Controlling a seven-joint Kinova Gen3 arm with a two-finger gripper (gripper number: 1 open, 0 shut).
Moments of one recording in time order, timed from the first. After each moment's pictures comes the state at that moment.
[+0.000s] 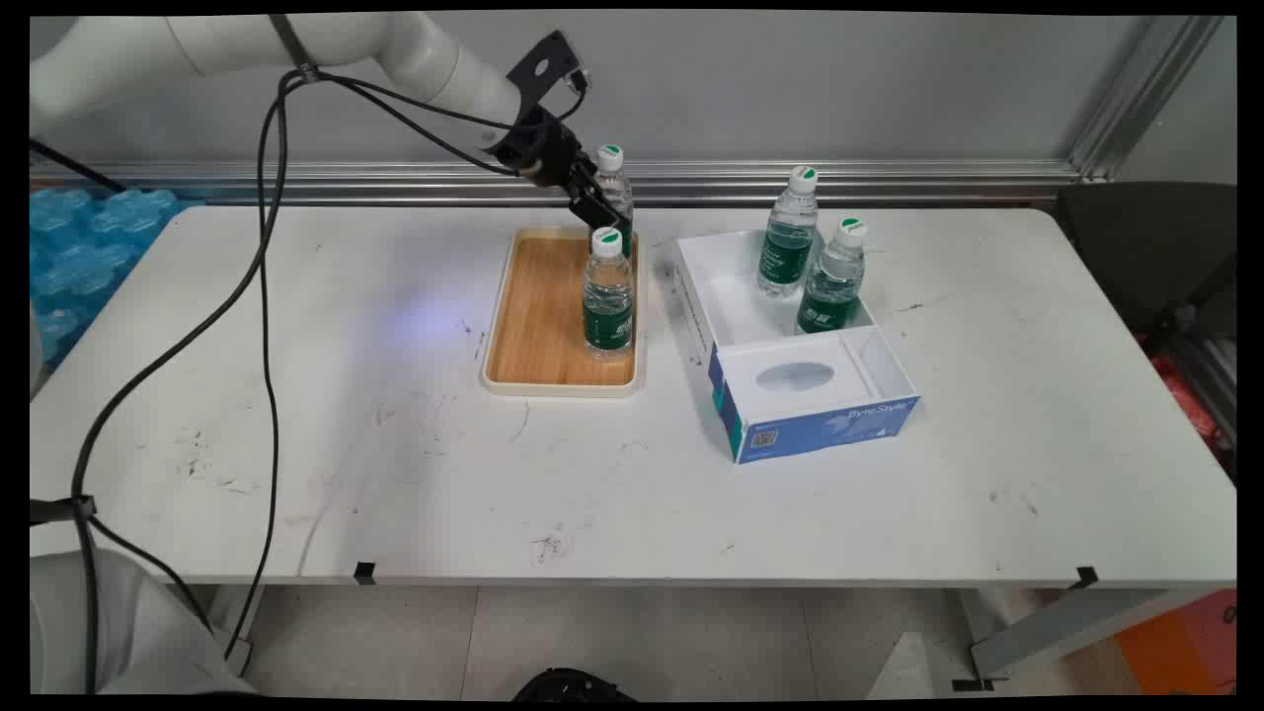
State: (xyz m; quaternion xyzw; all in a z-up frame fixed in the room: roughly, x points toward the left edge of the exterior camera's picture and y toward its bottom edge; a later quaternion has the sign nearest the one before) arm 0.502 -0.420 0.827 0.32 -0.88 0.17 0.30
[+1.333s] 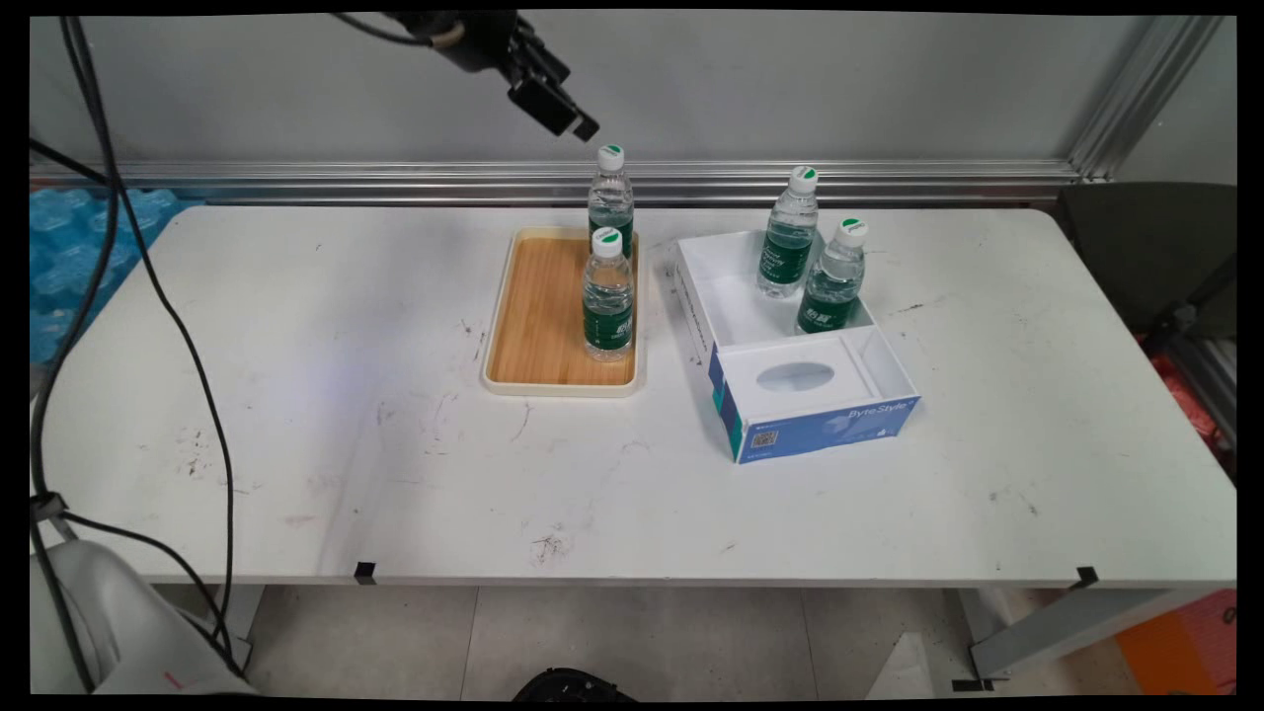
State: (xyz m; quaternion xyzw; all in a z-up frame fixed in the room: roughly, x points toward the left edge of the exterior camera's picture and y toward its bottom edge) arm 0.495 -0.325 0.999 0.32 -0.88 0.18 0.31
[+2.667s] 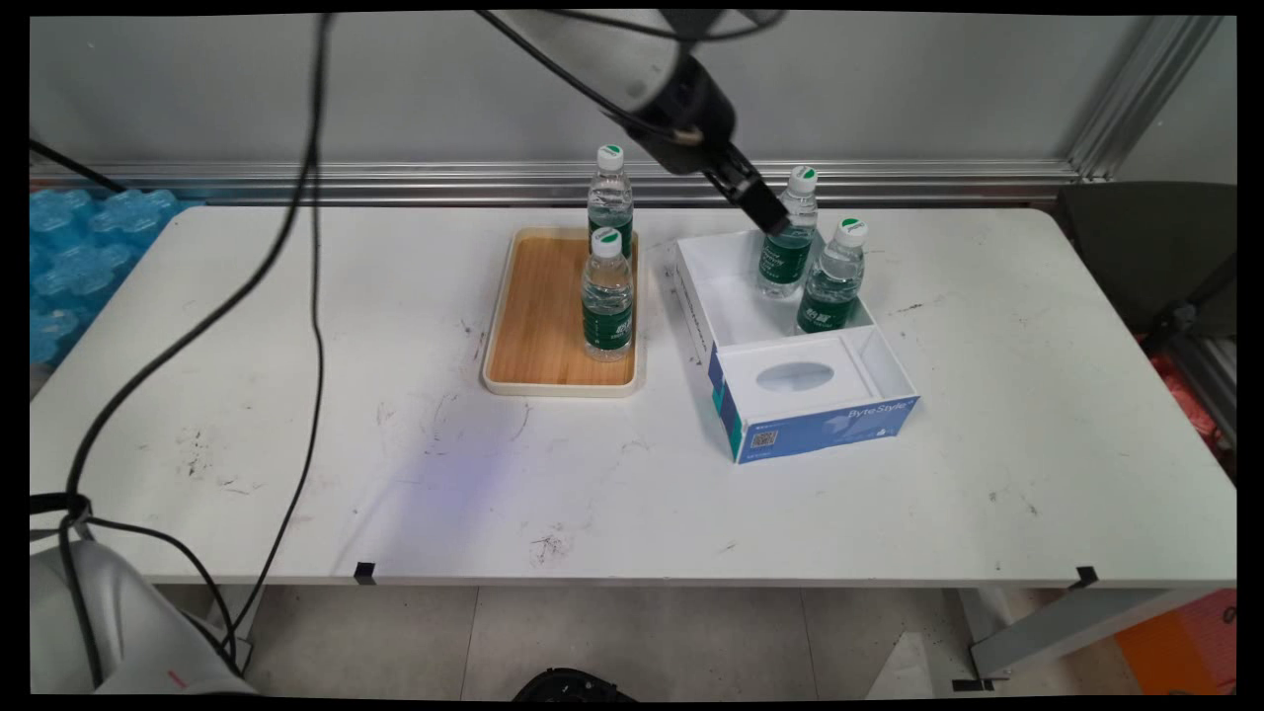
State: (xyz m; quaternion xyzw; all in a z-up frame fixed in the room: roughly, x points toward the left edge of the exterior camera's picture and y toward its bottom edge) arm 0.302 -0.342 0.939 0.37 -0.87 0.13 0.31
